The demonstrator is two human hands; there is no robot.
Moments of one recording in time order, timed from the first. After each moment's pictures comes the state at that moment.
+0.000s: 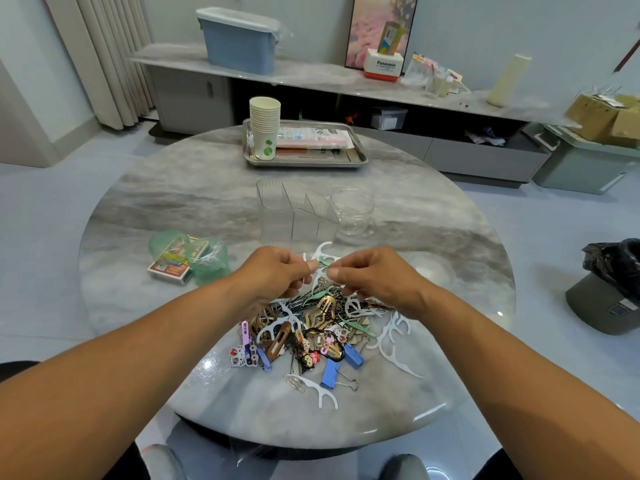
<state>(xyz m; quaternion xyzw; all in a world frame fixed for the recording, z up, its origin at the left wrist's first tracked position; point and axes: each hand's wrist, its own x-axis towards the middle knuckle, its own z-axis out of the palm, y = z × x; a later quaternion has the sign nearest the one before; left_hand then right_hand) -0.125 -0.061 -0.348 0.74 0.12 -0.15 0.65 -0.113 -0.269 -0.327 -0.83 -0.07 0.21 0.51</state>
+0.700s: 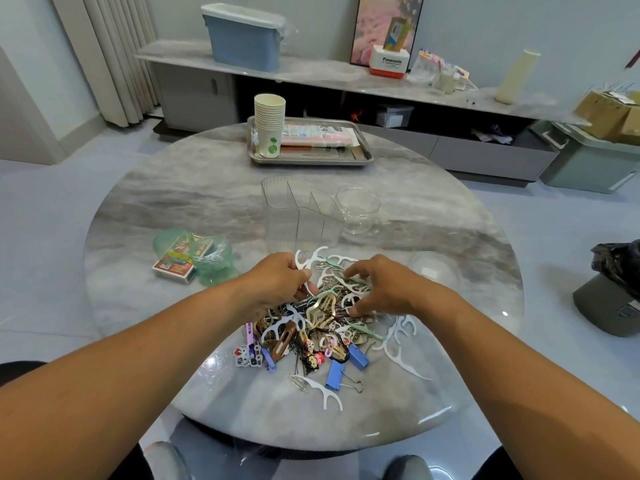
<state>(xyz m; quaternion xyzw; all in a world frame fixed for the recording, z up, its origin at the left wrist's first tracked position) -0.123 -0.063 -0.354 0.78 0.12 -0.19 0.58 -0.092 -0.277 -0.344 -0.96 -0.13 0.21 0.13</state>
